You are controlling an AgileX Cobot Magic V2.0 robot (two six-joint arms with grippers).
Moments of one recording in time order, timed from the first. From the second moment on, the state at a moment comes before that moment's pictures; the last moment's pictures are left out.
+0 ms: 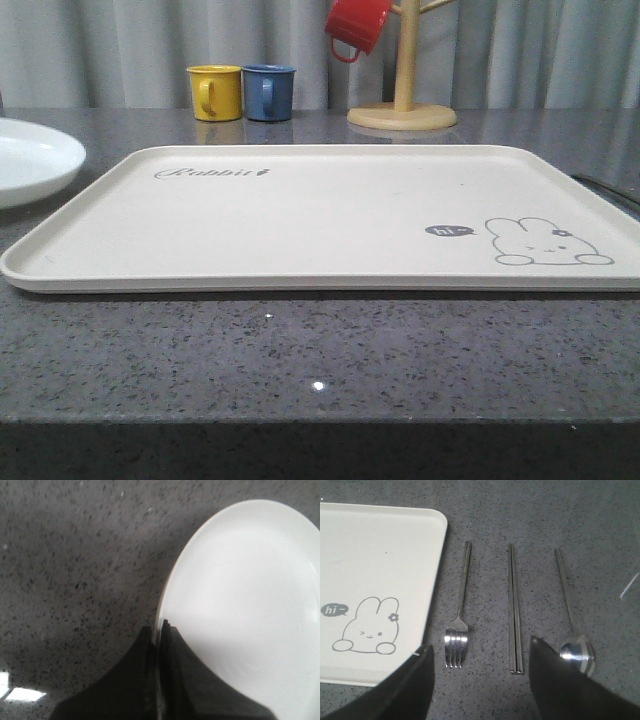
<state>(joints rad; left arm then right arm) 0.41 1.53 -1.19 -0.55 0.90 0.47 0.00 0.55 -0.63 0.07 0.69 -0.01</state>
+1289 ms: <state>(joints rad) -0.17 1.73 -1.32 -0.49 0.91 0.34 0.00 0.55 -0.63 0.07 0.69 -0.01</state>
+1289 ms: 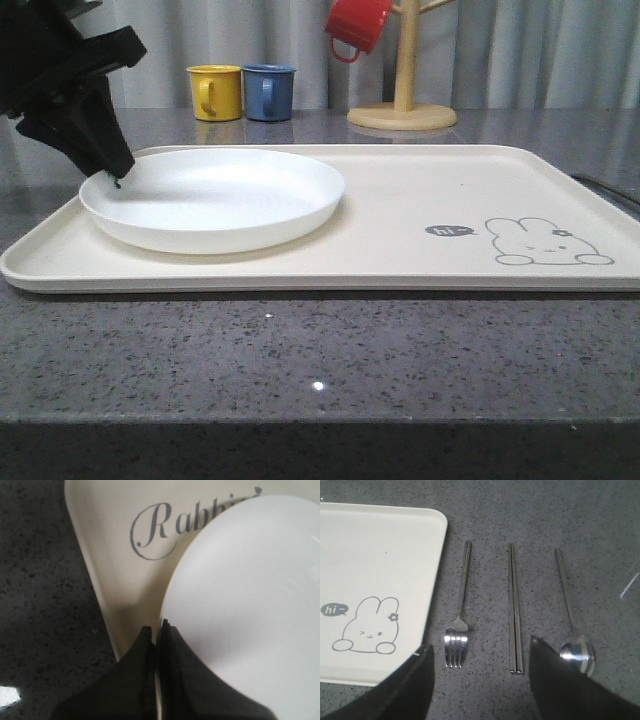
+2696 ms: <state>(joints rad) -0.17 0.77 -0.92 -0.14 0.96 0.24 0.00 0.55 -0.63 0.07 0.69 -0.01</state>
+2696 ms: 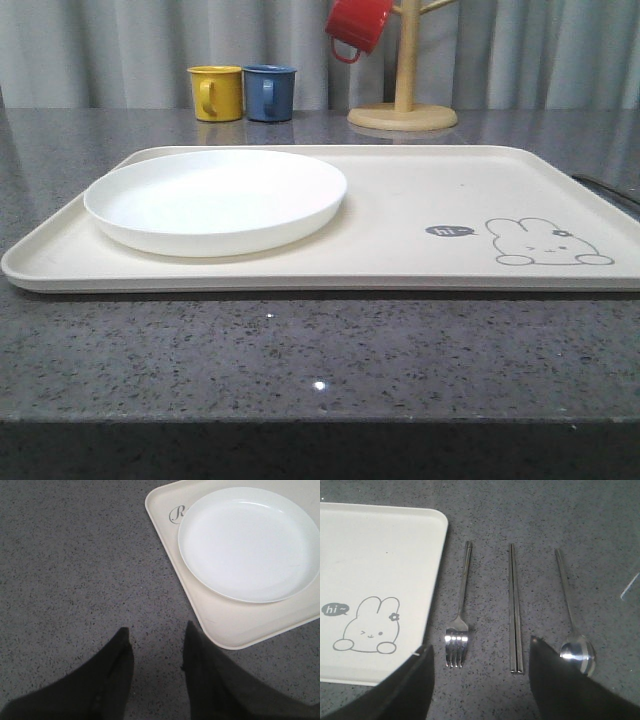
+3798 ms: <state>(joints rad) -0.17 0.71 -0.89 -0.14 0.95 0.23 0.16 1.30 -1.17 0.01 1.14 0.01</state>
